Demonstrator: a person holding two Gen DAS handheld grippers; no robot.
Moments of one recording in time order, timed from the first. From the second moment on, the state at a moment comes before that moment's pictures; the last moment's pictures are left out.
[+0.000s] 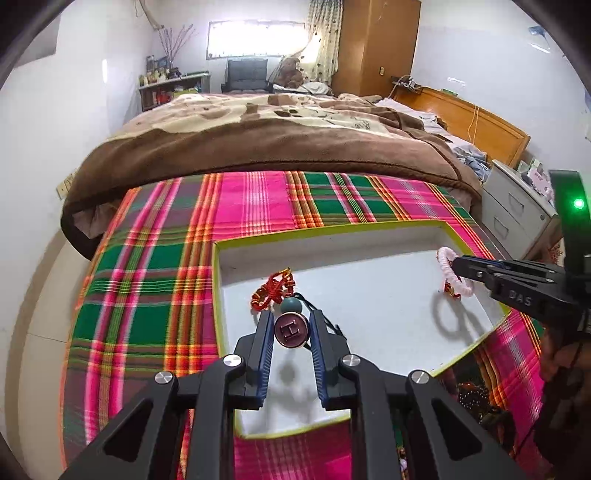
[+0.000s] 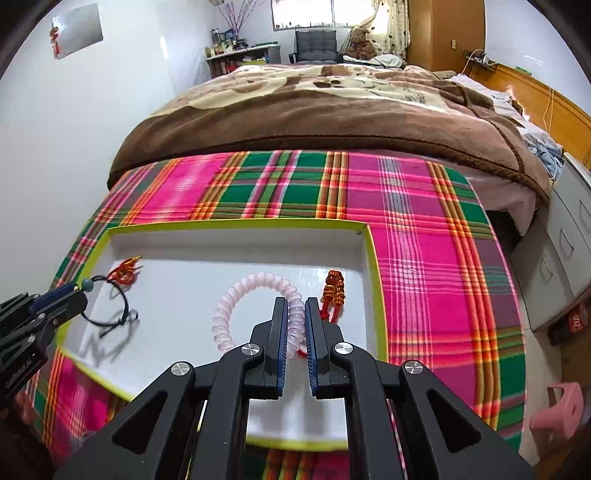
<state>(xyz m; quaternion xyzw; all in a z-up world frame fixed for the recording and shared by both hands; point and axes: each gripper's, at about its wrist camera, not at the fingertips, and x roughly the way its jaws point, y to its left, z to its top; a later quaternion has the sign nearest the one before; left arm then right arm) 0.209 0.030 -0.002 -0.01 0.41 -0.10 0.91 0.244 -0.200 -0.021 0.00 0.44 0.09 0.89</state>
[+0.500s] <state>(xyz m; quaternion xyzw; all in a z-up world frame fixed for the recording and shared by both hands) 0.223 0.037 -0.023 -0.02 0.44 -0.09 0.89 0.275 -0.189 -0.037 -0.02 0.46 0.09 0.88</state>
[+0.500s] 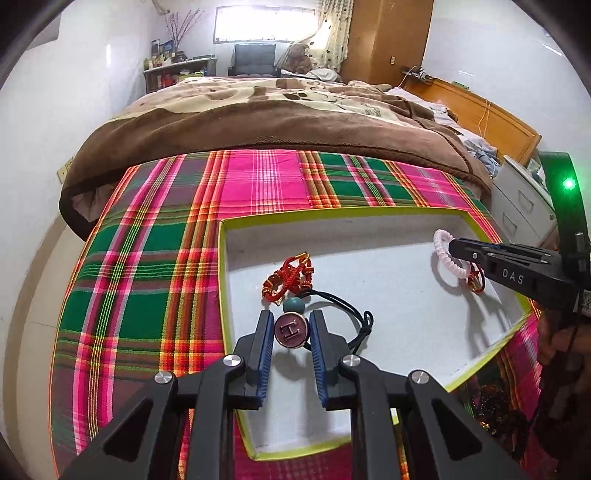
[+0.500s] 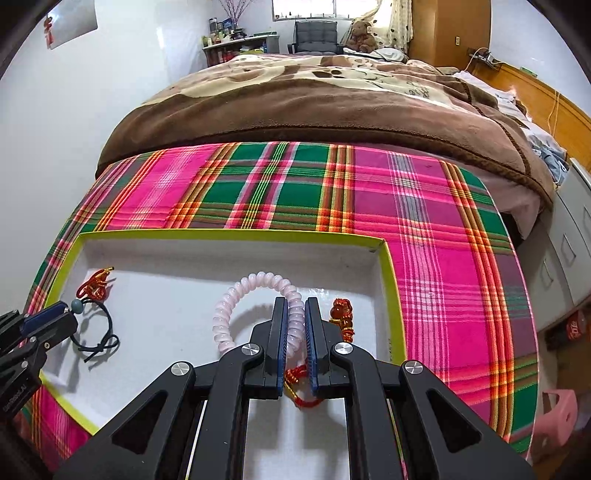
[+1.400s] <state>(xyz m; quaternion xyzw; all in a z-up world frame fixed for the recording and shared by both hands) 0.208 0.040 -0.011 -0.03 0.42 -0.11 0.90 0.264 -0.183 -0.032 -0.02 0.44 0.11 0.89</state>
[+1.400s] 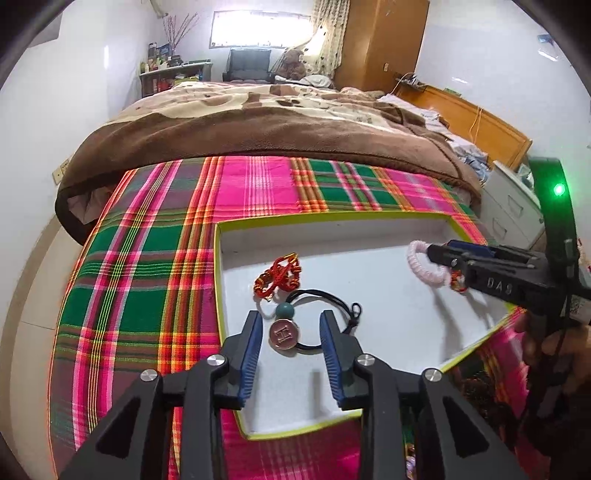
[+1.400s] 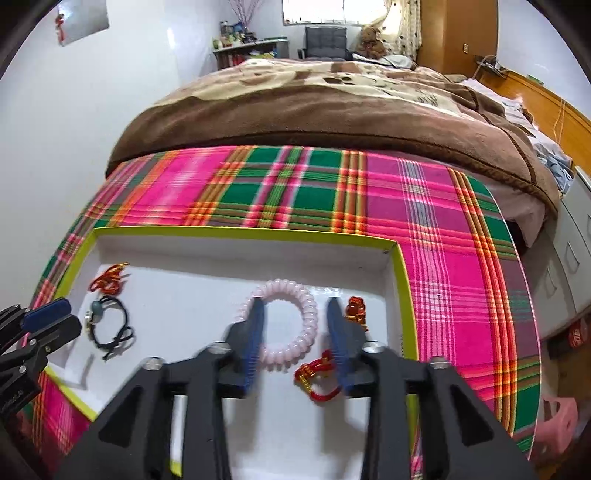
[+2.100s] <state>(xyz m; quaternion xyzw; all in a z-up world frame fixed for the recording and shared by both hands) 0.137 0.049 0.019 -0.06 0.39 -0.13 0.91 0.174 -0.204 -0.006 0.01 0.41 0.13 0.90</state>
